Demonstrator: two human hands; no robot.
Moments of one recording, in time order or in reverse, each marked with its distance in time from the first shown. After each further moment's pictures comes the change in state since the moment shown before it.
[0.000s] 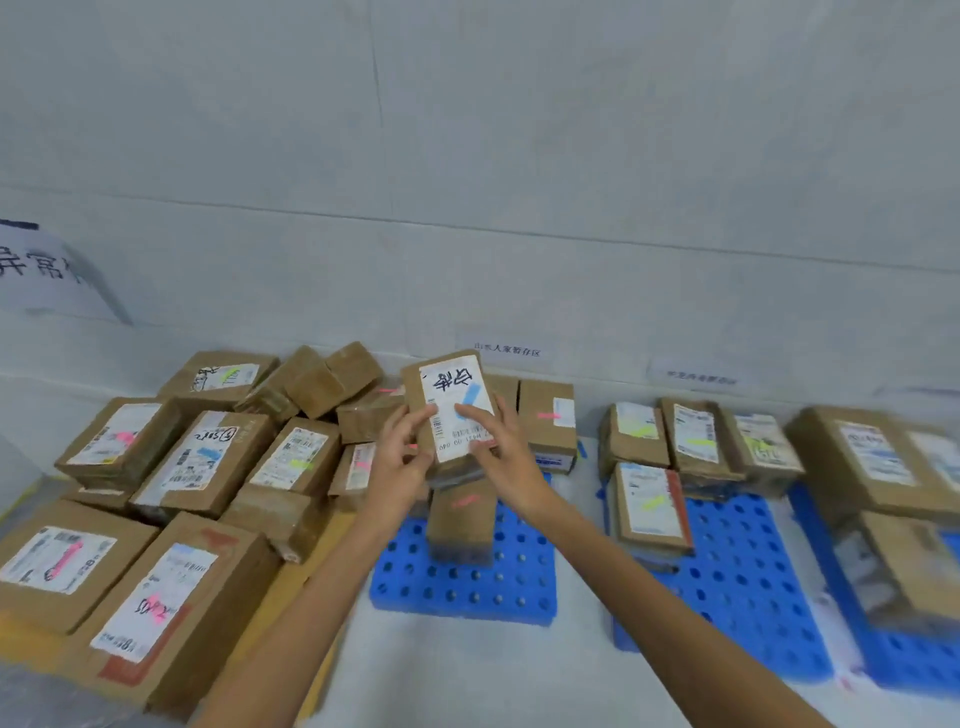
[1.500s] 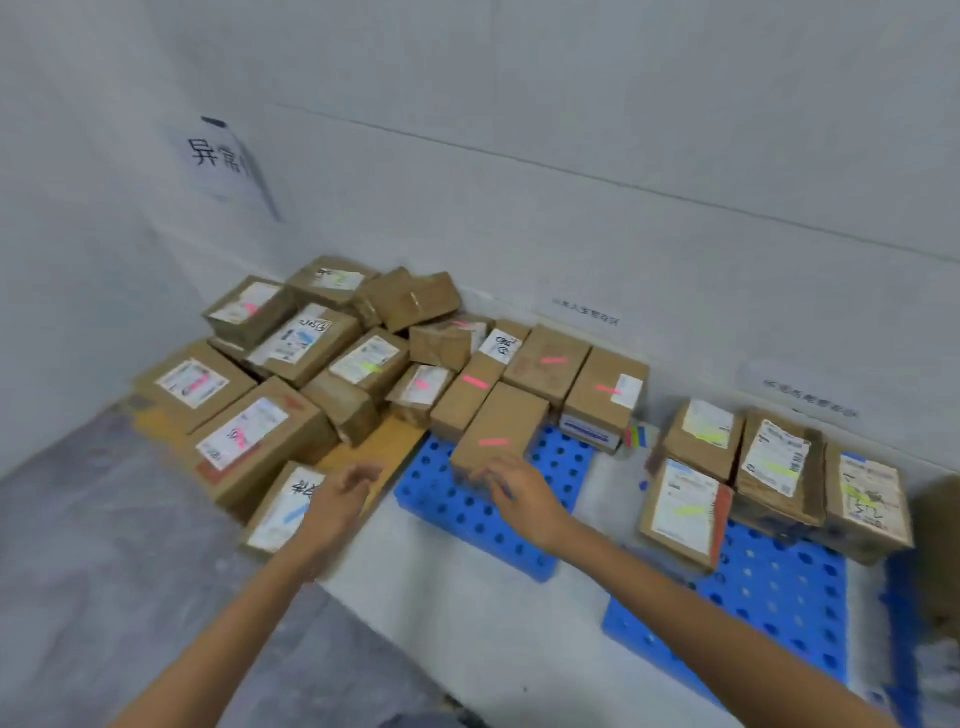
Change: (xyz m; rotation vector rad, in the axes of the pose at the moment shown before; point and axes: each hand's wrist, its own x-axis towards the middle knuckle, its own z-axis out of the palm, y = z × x) left_hand -0.130 -0.069 -0.030 0.303 0.258 -0.470; right_hand -0.057 0.076 -0.023 -0.291 -0.591 -0.127
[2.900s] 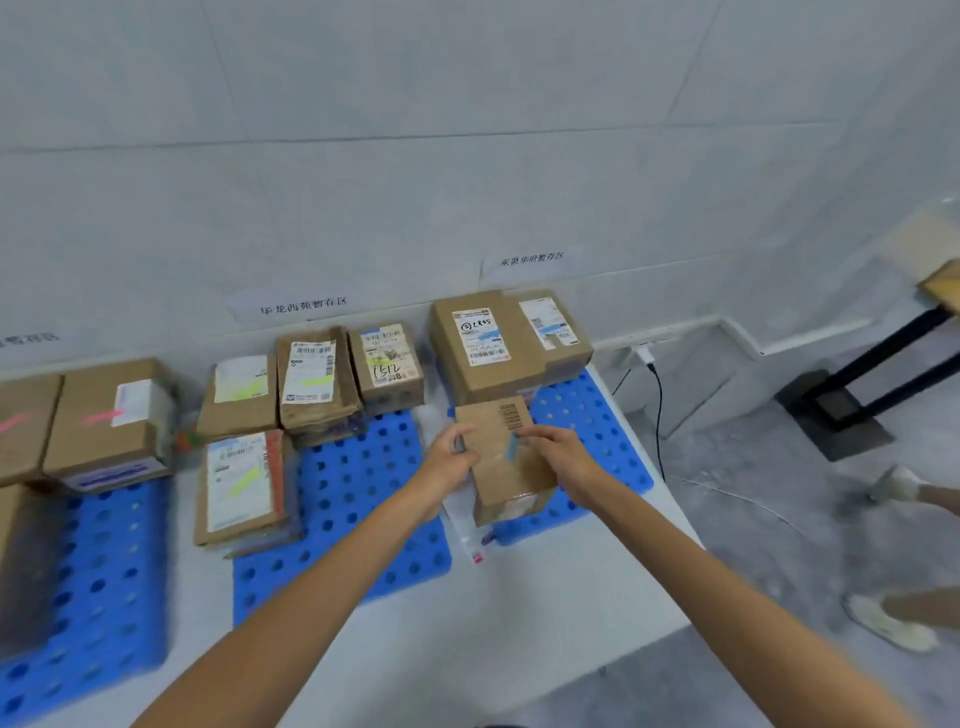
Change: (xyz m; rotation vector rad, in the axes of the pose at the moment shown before) left_hand -0.217 0.253 0.523 -0.004 -1.057 -0.023; right_hand -0.430 0.212 -0.233 0.686 0.930 1.066
